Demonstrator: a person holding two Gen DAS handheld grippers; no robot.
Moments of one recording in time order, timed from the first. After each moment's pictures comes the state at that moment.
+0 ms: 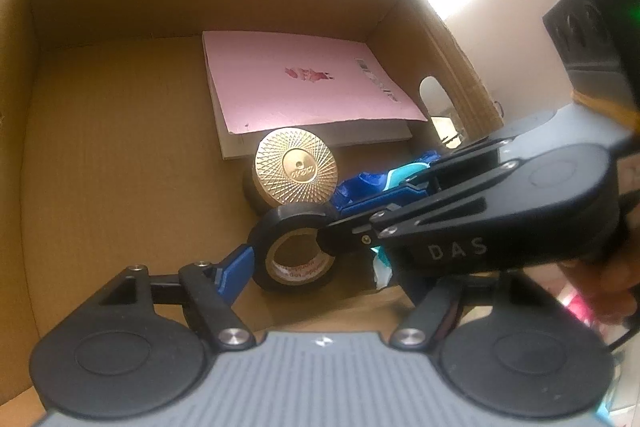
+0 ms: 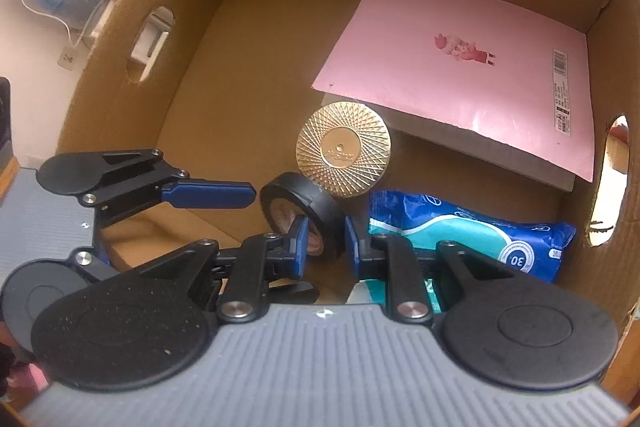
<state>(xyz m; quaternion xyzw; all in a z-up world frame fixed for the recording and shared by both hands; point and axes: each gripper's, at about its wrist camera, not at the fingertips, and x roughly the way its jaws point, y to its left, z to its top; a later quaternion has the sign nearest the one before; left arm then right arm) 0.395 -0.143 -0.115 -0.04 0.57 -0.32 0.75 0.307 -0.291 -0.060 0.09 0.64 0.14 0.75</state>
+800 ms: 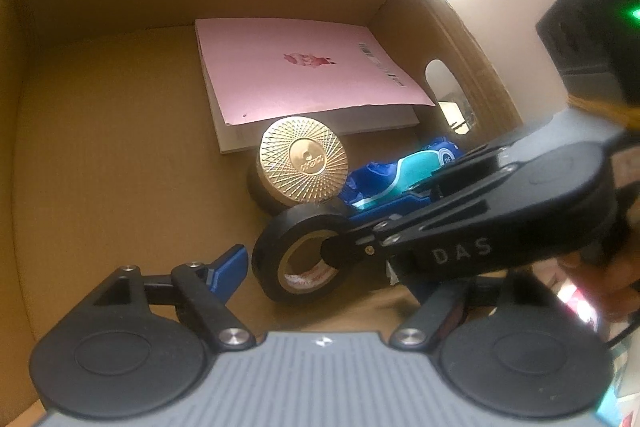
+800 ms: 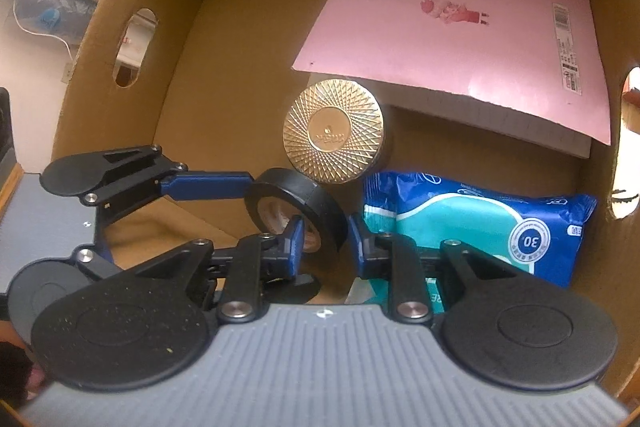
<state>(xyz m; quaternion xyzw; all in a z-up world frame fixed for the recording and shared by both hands) 0.402 -0.151 -0.128 -0.02 0.58 -0.32 0.74 0.304 -0.303 -0.075 0.13 0.66 0.14 0.73</state>
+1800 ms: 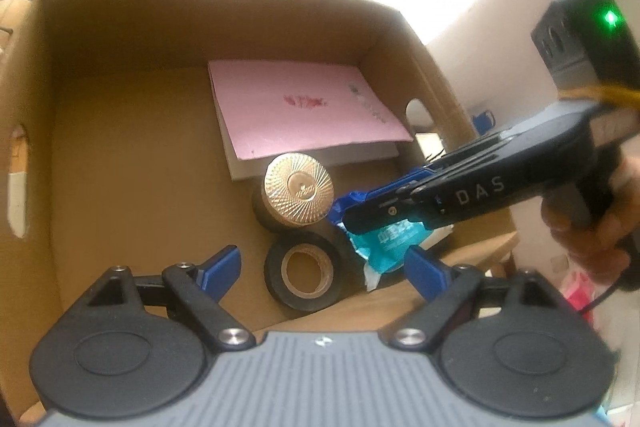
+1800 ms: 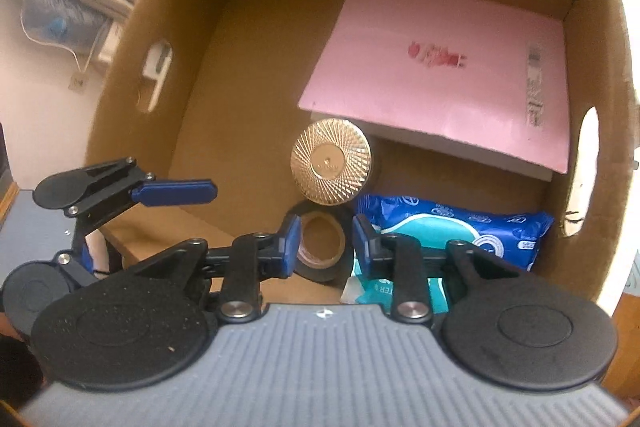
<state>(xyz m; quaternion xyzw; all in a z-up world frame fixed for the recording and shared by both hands) 0.388 -0.128 -0.076 -0.05 0.55 -0.32 0.77 0.307 -0.324 -0.023 0.13 0.64 0.14 0.74</state>
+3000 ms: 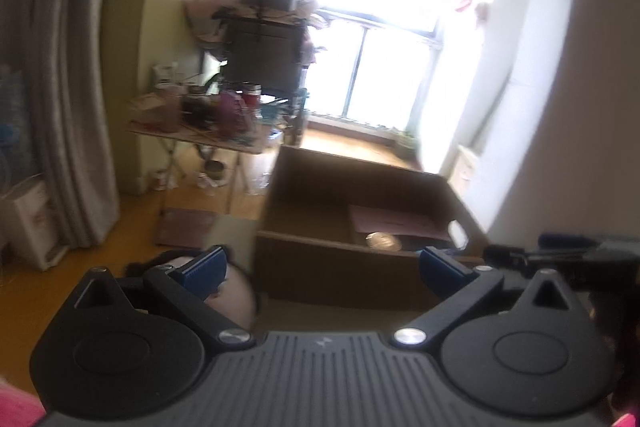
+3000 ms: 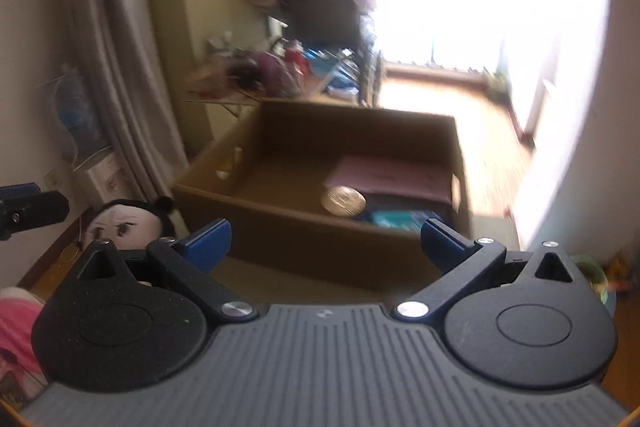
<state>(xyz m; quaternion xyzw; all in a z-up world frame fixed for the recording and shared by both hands) 0.093 -0.017 0.040 -0.07 0.27 -0.09 0.96 0.029 -0.249 0.061 0.01 0.28 0.04 0.96</state>
